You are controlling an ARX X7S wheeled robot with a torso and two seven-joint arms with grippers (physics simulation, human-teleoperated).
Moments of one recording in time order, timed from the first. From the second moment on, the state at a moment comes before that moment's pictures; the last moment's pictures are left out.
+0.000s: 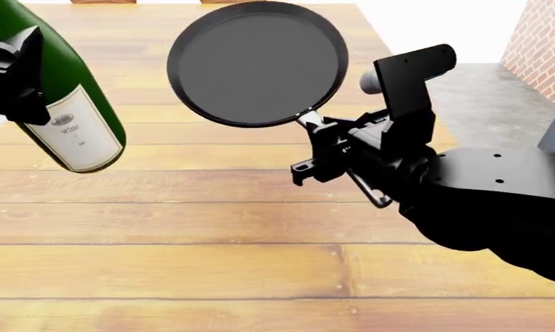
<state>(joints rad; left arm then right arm) -1.86 -1.38 1.17 0.58 -1.79 -0.56 -0.73 1.39 0.77 -1.11 -0.28 1.63 0.51 0.61</state>
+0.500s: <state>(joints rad) -1.83 -1.39 1.17 0.60 -1.79 -0.56 -0.73 1.36 0.80 -1.09 -0.33 1.66 0.49 0.67</state>
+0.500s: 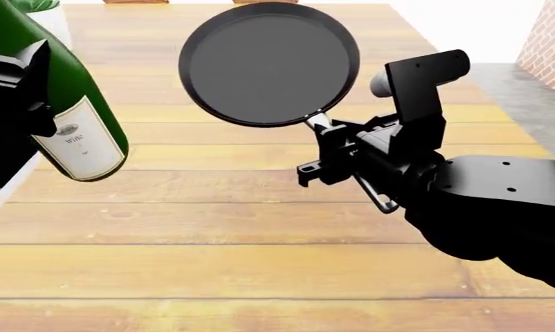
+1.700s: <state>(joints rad) -1.80 -1.41 1.14 0.60 -1.79 -0.57 -0.73 1.35 0.81 -1.08 -0.35 1.67 0.48 0.70</state>
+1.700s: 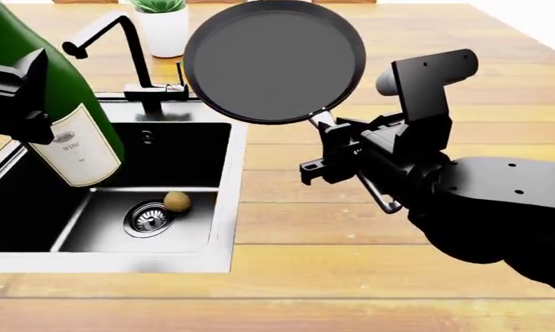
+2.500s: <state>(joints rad) -1.75 -1.43 1.13 0.60 -1.77 -0.54 -0.71 1.18 1.07 -1.04 -0.69 1.75 0.38 0.95</state>
